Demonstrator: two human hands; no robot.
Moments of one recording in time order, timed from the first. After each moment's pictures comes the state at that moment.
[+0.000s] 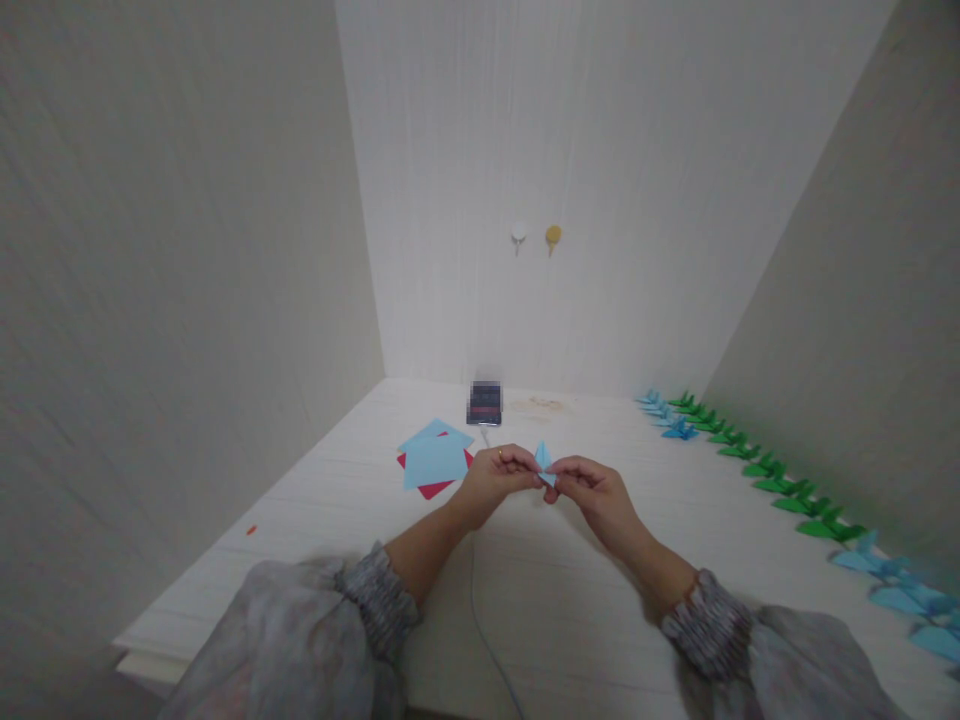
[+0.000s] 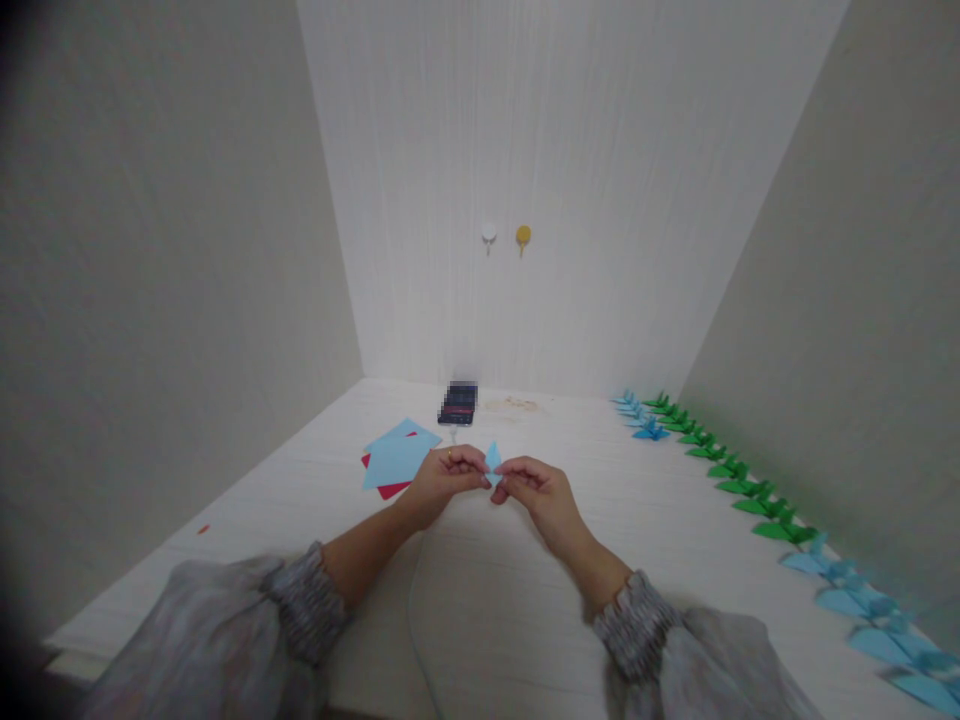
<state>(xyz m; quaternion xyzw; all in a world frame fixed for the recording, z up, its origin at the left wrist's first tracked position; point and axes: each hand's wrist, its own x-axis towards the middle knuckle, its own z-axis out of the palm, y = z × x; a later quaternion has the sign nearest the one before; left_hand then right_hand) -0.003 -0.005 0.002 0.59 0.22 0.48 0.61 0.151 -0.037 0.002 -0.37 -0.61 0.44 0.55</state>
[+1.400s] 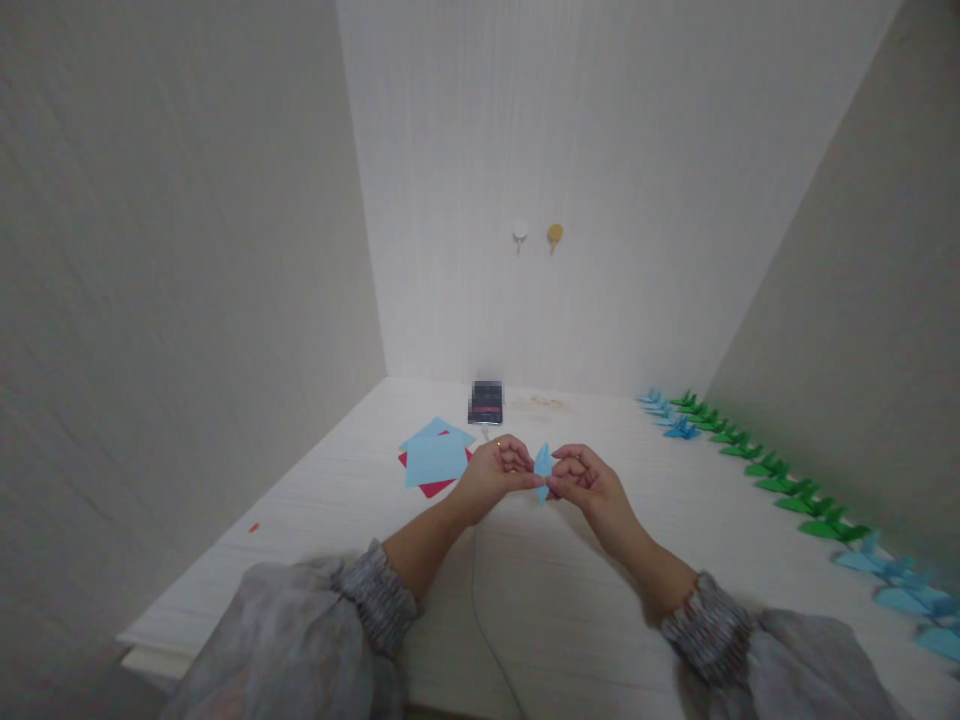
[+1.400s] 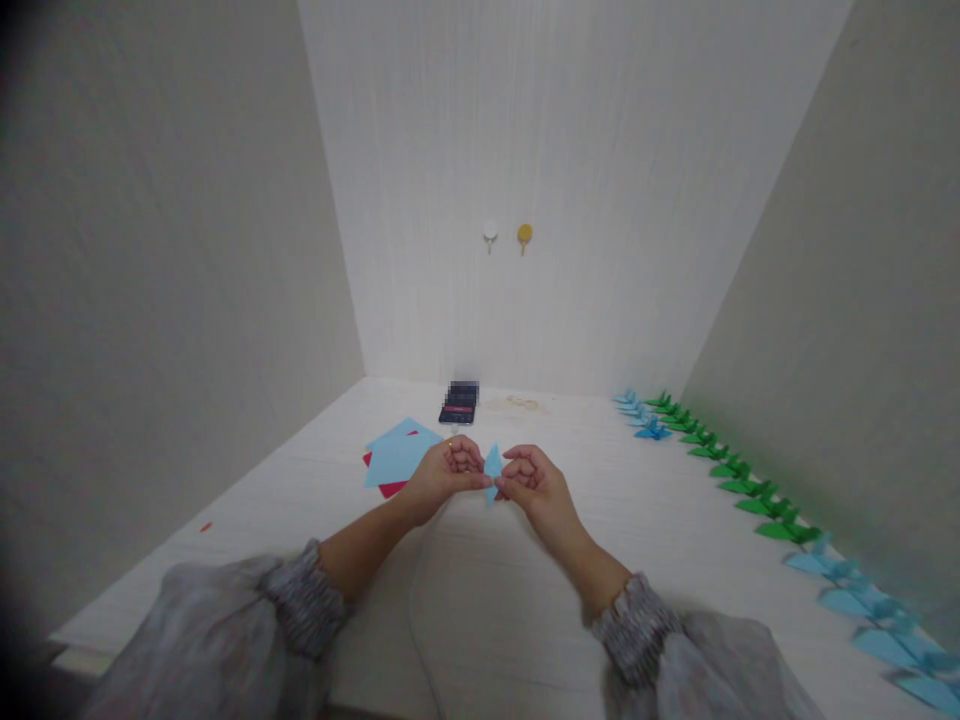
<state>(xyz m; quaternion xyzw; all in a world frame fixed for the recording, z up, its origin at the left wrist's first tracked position) -0.003 -0.001 0.005 0.59 0.24 0.47 0.61 0.146 -0.035 0.002 -0.33 -0.57 0.49 0.57</state>
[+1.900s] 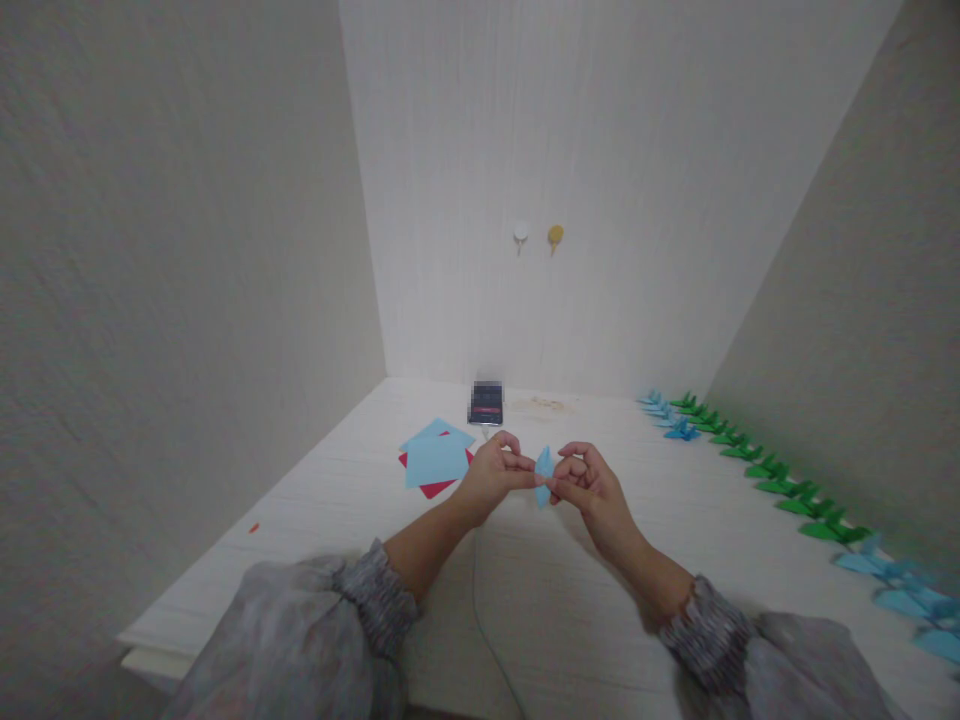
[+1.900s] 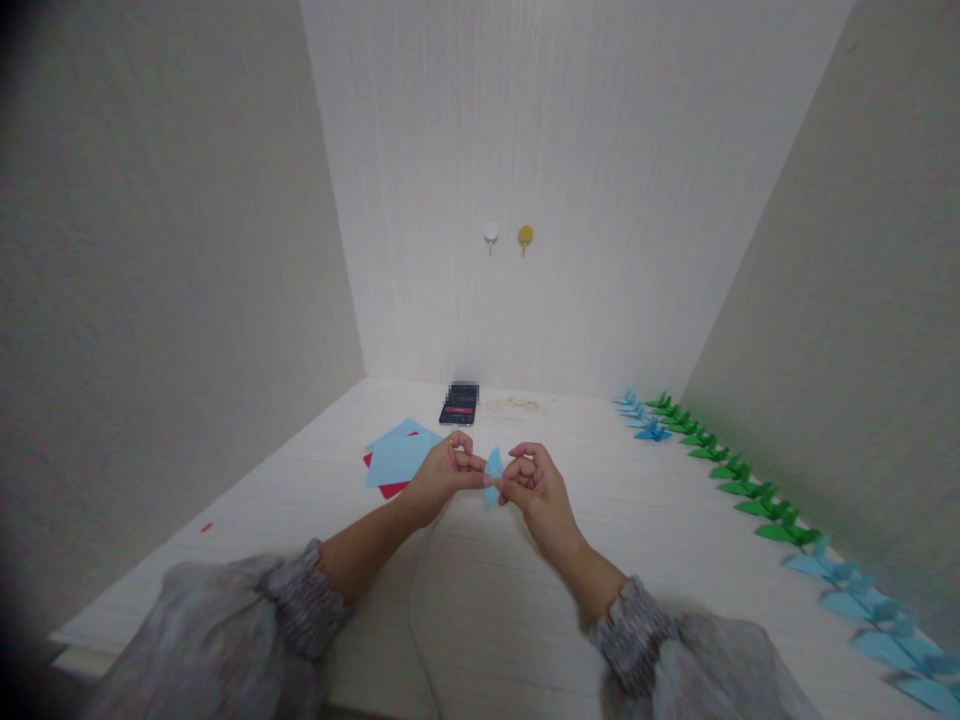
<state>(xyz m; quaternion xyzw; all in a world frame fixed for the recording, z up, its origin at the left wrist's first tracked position) 0.000 -0.001 0.004 0.55 0.24 0.47 0.65 0.140 -0.038 0.005 -0.33 -0.56 0.47 0.60</state>
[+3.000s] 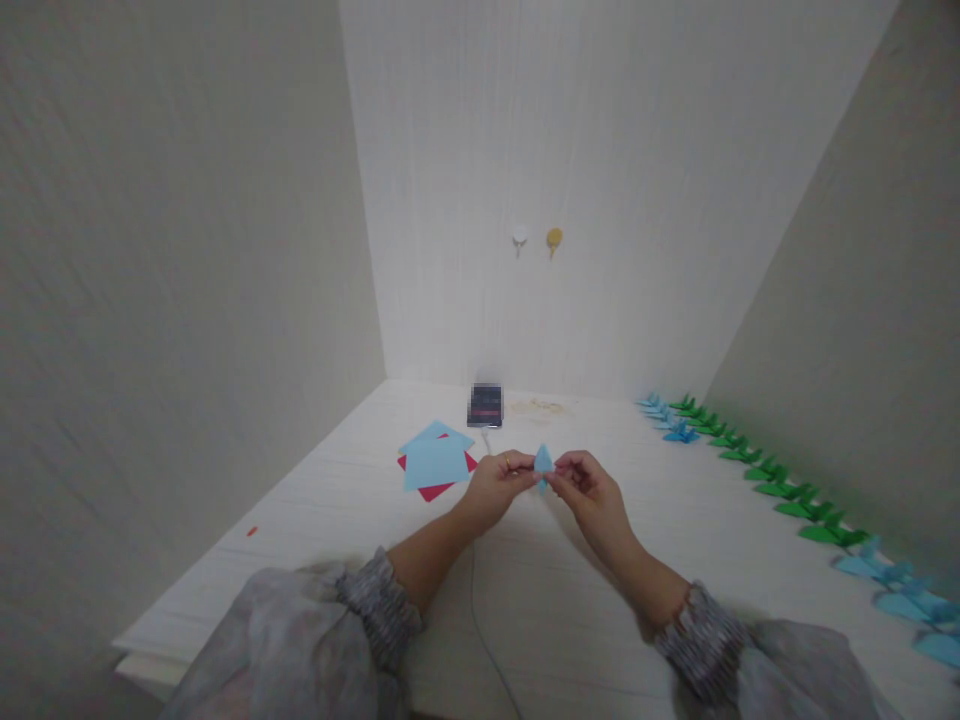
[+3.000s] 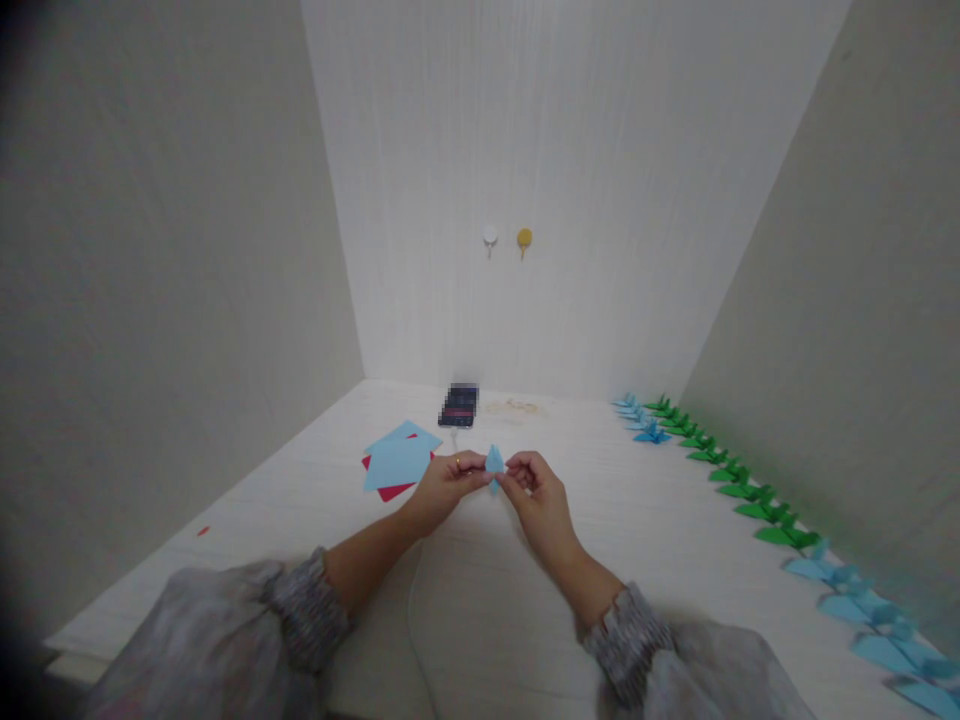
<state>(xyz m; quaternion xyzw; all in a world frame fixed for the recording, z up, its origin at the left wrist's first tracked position) 0.000 -0.004 0.002 0.63 0.27 0.48 0.55 0.142 -0.031 -0.009 -0.43 -0.61 0.29 0.60</state>
